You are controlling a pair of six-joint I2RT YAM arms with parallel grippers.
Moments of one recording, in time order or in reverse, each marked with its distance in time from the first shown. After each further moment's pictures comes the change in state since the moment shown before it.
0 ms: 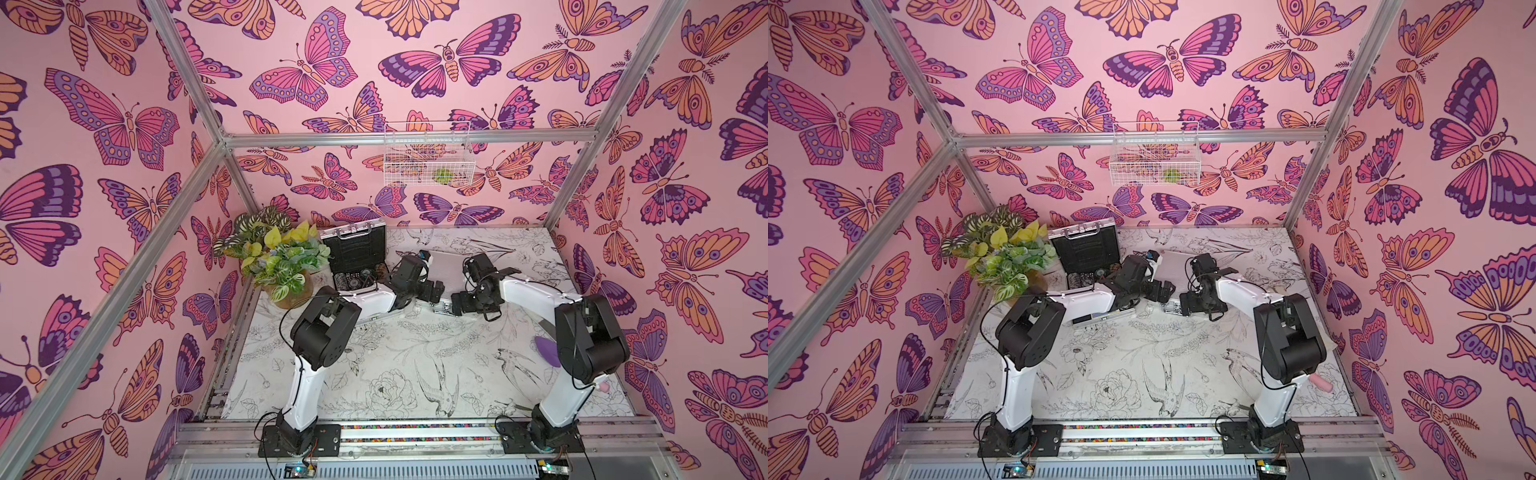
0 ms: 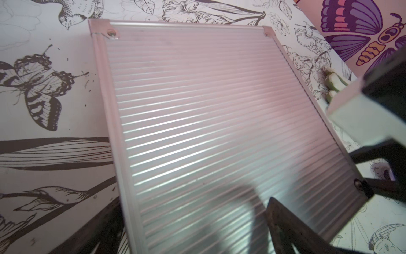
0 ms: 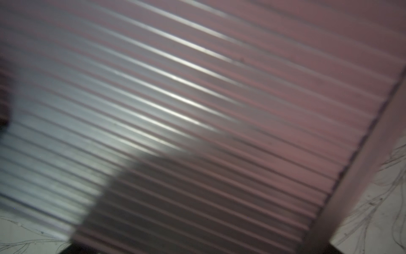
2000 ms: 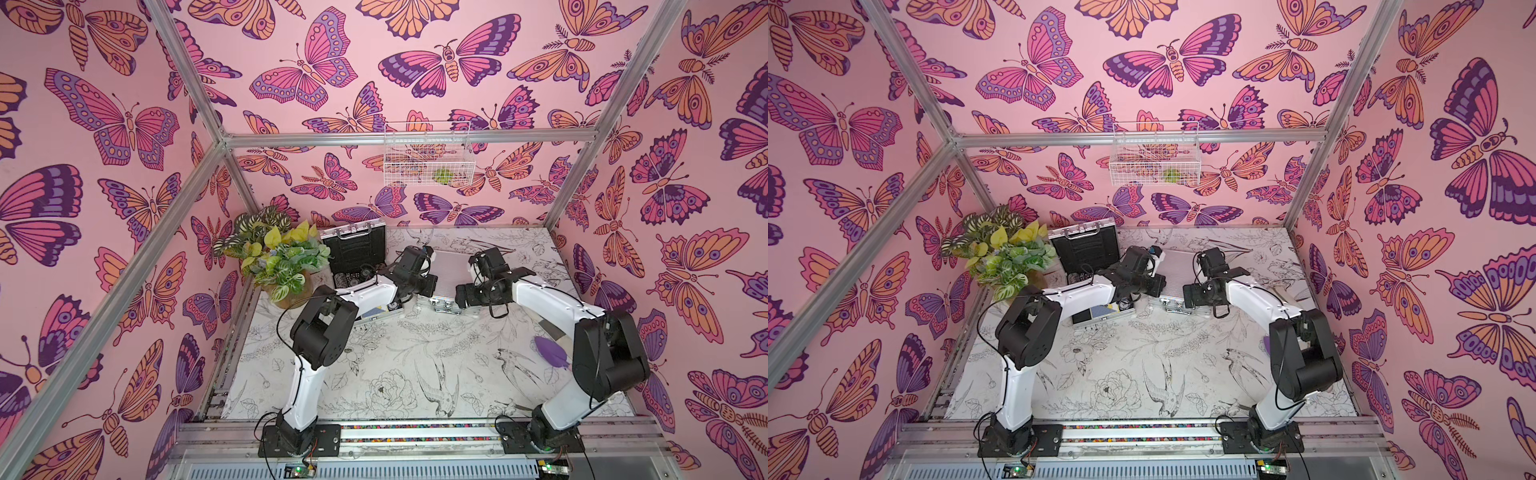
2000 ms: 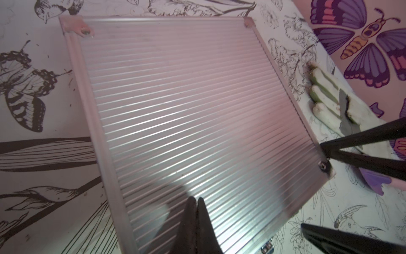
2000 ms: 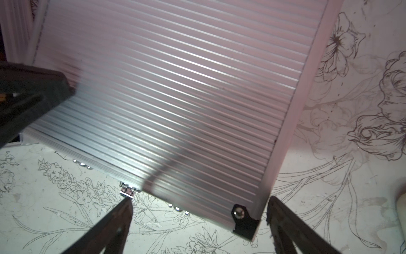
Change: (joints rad) left arm 0.017 0.006 0.103 -0.152 0.078 -0.010; right arm -0.002 -0.132 -0.032 0.045 -0.013 -0.019
